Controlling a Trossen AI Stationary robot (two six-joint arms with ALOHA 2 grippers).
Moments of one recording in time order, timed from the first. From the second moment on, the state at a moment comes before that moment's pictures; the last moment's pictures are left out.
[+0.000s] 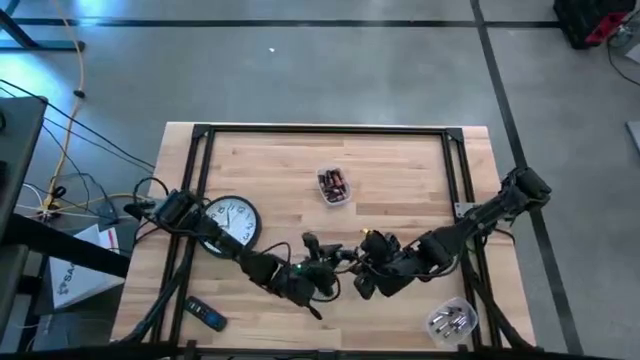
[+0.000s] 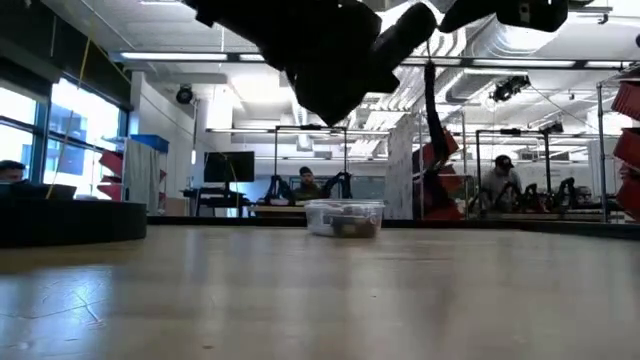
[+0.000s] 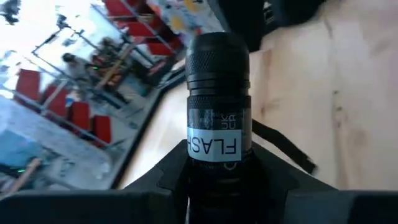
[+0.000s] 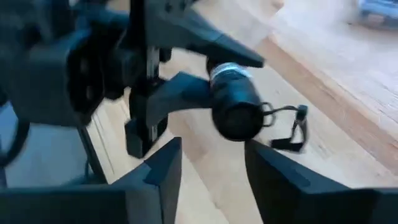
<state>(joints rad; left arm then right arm) -0.53 2.02 1.21 0.40 -1.09 0.39 0.56 1.59 1.28 -0.63 0.48 1.20</state>
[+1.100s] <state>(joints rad) -0.55 2.02 1.21 0.49 -1.17 0.48 0.50 1.59 1.28 -0.55 0.44 1.32</state>
